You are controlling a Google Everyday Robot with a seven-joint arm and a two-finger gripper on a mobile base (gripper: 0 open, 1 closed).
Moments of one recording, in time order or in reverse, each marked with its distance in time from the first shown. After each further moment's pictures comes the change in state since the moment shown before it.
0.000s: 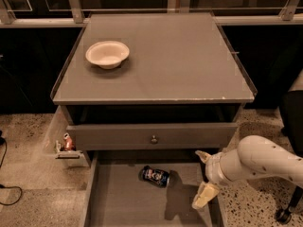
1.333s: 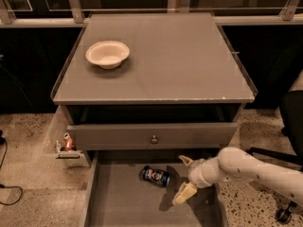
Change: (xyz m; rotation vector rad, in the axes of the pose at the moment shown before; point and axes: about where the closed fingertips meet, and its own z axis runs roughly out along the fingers) arm 0.002 -0.025 0.119 -0.029 -0.190 0.050
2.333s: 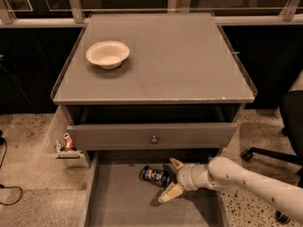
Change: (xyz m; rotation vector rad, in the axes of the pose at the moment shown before) arm 0.001 -0.008 0.068 0.007 -0.169 0.121
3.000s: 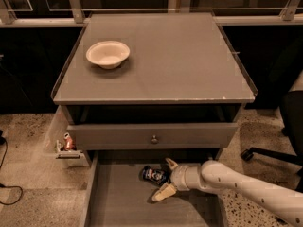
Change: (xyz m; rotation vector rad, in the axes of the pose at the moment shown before) arm 0.001 -0.010 0.034 0.054 -0.031 -0.014
